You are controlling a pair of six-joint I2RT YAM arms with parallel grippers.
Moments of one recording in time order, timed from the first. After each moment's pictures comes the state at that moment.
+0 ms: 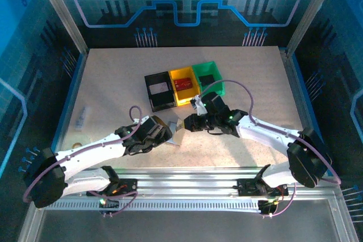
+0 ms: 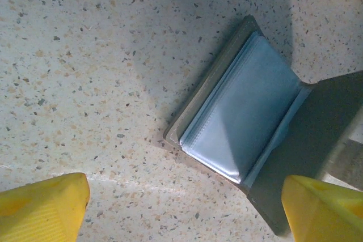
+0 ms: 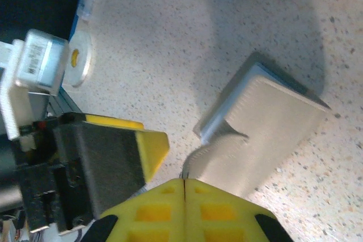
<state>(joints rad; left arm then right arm) -0.81 1.14 0.62 -0.55 -0.16 -1.30 0.73 1.39 0.83 -0.19 -0.43 0.66</state>
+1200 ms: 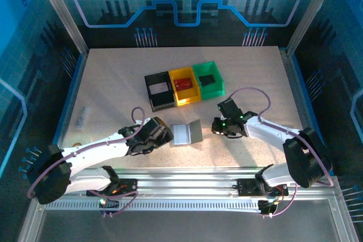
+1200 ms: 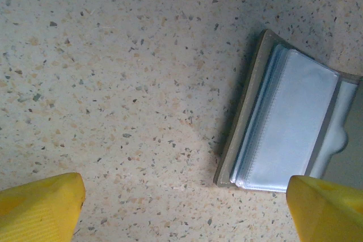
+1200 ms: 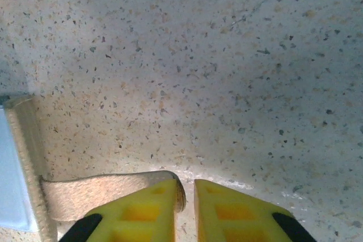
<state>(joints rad) -0.81 1.19 0.60 -0.51 -0.14 -1.30 0.52 1.39 0.69 -0.41 -0.10 0.65</state>
